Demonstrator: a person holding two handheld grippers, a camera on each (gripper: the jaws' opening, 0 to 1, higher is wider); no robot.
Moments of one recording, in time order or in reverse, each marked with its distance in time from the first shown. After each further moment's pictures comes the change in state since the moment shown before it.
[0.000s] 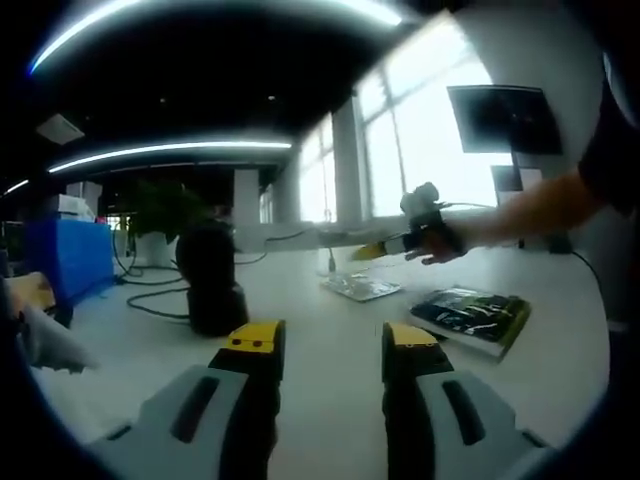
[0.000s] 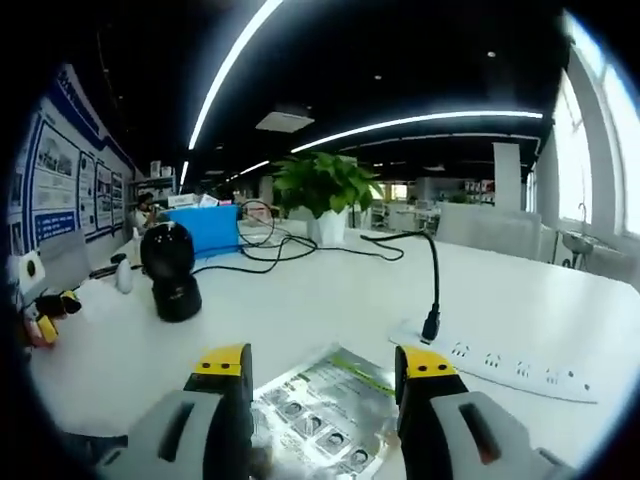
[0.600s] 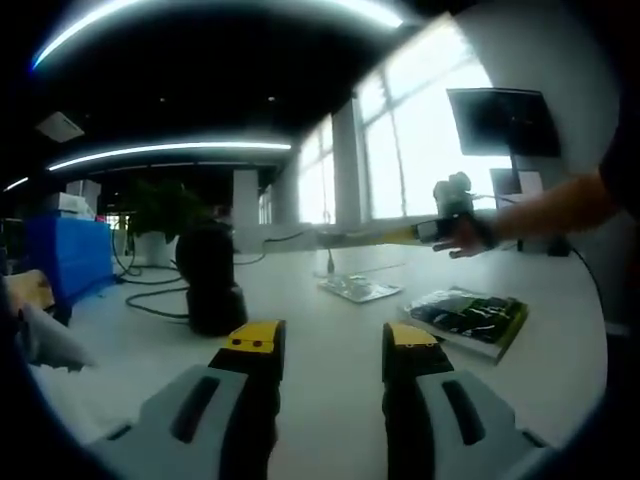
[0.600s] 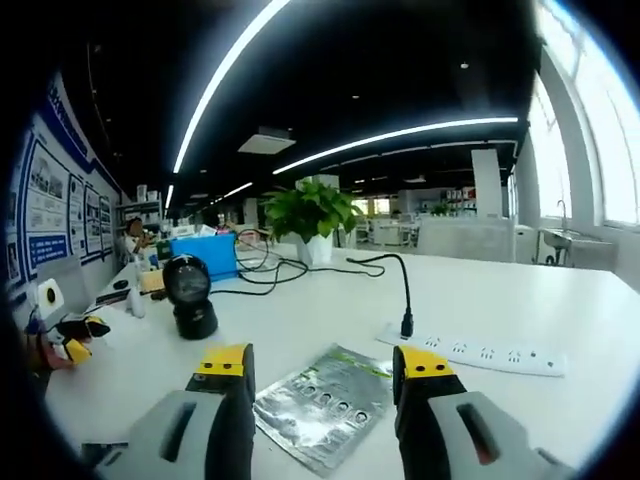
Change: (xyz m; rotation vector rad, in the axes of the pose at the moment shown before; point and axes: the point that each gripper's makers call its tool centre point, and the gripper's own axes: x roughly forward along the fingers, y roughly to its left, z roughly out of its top) left arm 0.000 0.003 0.000 -0.009 -0.007 -0.003; right arm -0.071 0.005 0.020 0.066 -0.088 -0.058
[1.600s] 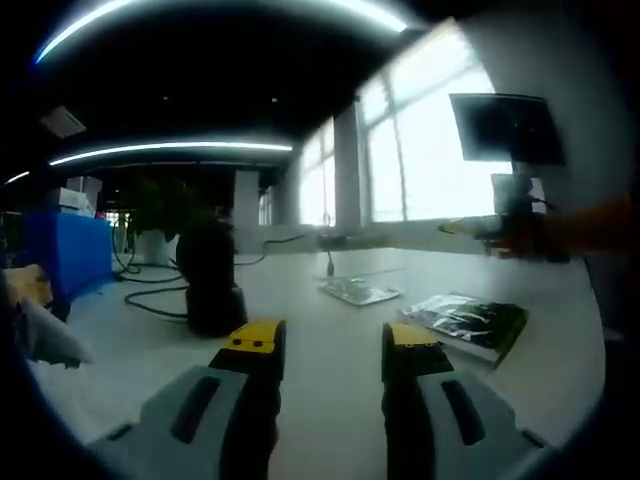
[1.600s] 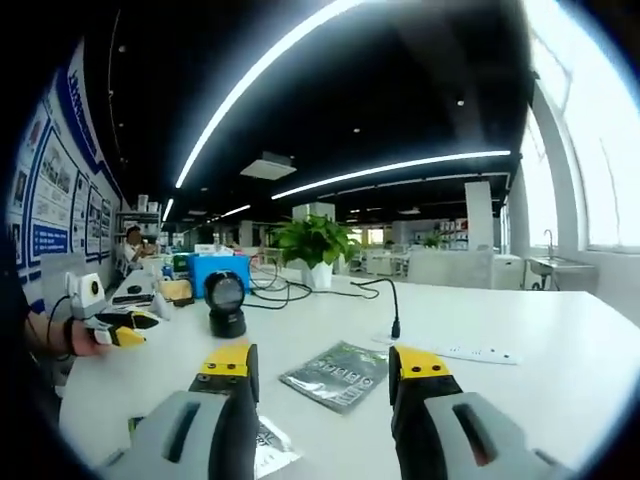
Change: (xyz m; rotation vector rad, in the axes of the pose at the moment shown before) left arm -0.001 -0.001 0.002 -0.021 -0.012 0.003; right arm -0.116 0.035 0.007 -0.057 -0.128 -0.041
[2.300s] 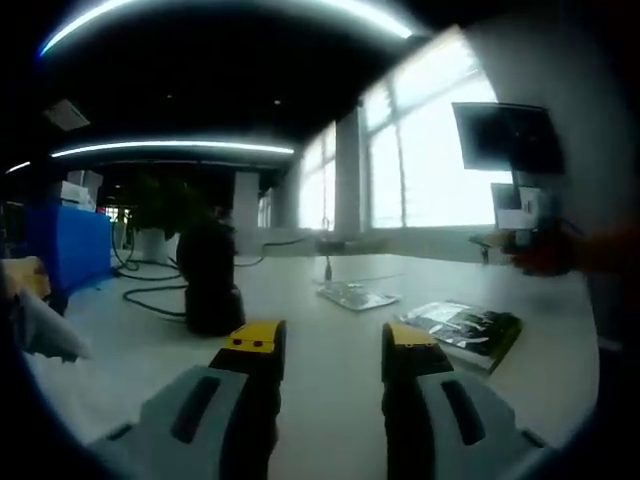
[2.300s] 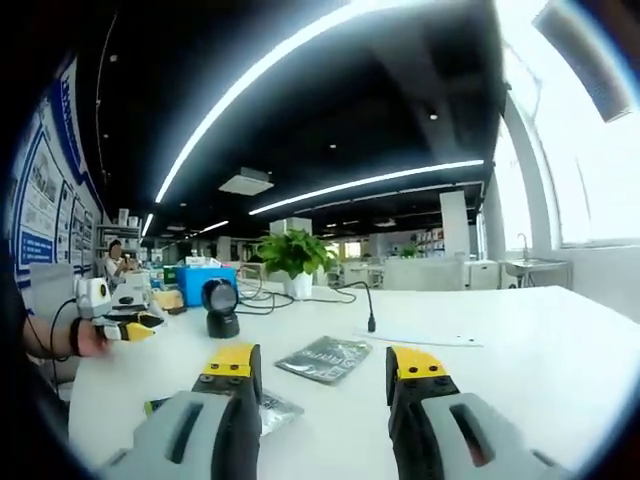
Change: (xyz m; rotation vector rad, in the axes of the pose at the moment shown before) left arm -0.004 -0.001 0.003 -0.032 -0.020 -0.004; right arm -0.069 -0.005 -0.009 0.017 -0.059 -0.111
